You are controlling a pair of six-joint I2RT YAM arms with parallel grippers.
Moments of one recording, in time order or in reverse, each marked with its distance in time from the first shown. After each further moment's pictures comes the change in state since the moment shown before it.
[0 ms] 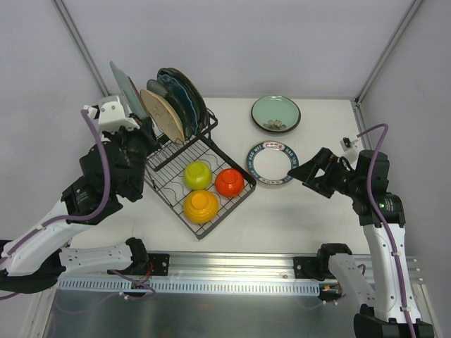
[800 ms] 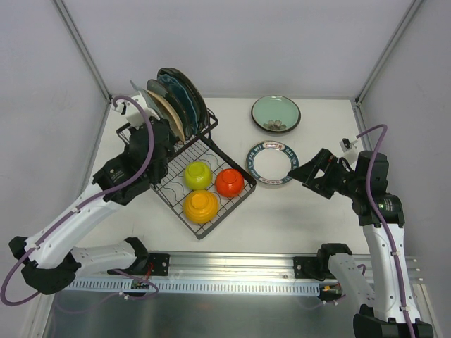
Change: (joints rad) left arm 0.243 0.162 -0.040 -0.173 0.182 -0.427; right arm -0.005 -0.003 -0.013 0.000 -0.002 -0.008
